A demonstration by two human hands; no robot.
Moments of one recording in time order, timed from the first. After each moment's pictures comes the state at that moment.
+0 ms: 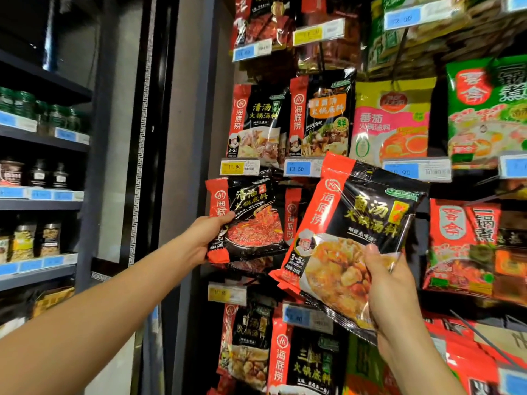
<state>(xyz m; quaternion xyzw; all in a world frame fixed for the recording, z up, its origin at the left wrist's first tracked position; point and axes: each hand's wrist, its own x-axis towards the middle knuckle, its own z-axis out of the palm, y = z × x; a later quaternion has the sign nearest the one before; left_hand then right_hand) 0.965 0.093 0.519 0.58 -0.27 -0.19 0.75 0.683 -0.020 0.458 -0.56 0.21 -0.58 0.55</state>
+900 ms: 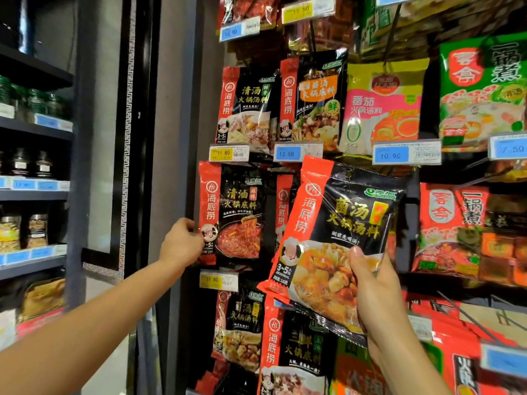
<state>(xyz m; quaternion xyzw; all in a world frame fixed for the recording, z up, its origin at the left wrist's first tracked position) 0.993 0.098 0.458 0.77 -0.25 0.12 0.57 0.680 -0.028 0.433 -0.62 0.22 -0.56 0.51</state>
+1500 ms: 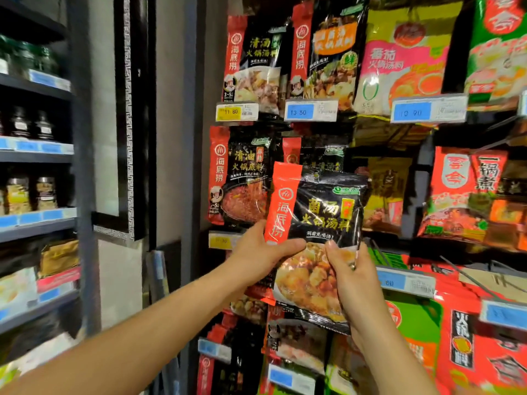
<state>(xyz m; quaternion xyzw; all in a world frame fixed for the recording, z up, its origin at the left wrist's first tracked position) 0.846 0.090 0.412 0.62 -0.46 -0.15 0.62 0.700 -0.008 0.380 -0.64 0.25 -0.49 0.54</state>
